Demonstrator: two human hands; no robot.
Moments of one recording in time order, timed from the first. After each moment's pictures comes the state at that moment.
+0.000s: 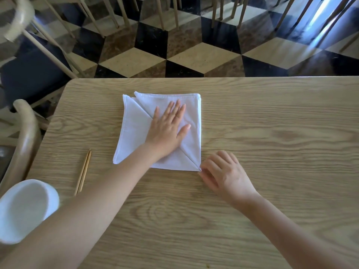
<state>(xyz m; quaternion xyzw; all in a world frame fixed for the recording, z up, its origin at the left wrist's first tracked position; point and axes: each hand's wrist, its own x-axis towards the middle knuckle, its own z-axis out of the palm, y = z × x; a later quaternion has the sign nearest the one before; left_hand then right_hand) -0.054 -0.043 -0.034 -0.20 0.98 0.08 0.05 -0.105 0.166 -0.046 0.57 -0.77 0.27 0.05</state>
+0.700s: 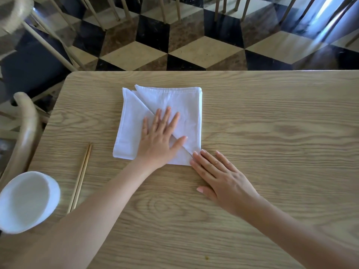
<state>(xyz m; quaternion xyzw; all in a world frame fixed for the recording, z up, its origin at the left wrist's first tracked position) -0.009 -0.028 -0.050 -0.26 0.96 0.06 0.04 -0.092 0.188 -0.052 0.64 -0.76 0.08 -0.04</state>
